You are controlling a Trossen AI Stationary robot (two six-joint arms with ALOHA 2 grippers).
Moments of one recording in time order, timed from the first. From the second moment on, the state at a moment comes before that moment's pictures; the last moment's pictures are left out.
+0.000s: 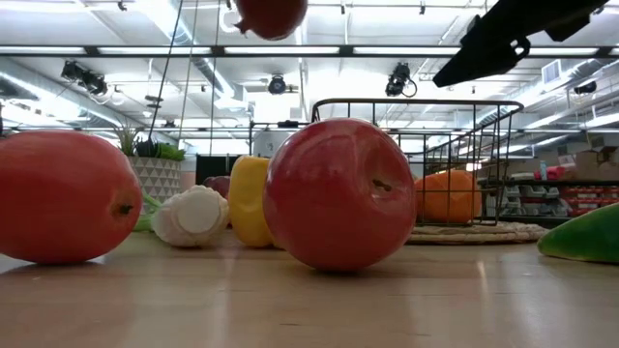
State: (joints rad) left arm -0.20 1.55 1.62 -0.85 -0.42 -0.24; right arm 0.64 1.41 0.82 -0.19 0.66 0.46
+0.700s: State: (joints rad) left arm -0.08 1.55 1.62 -0.78 -0.39 -0.42; right arm 0.65 1.41 0.82 -0.19 0.66 0.51
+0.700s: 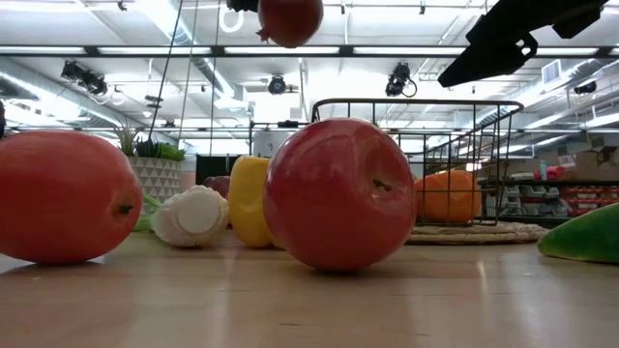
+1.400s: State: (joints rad) left arm -0.15 1.54 1.37 -0.47 -0.33 -0.32; right arm 0.66 1.41 0.82 -0.19 0.67 0.57
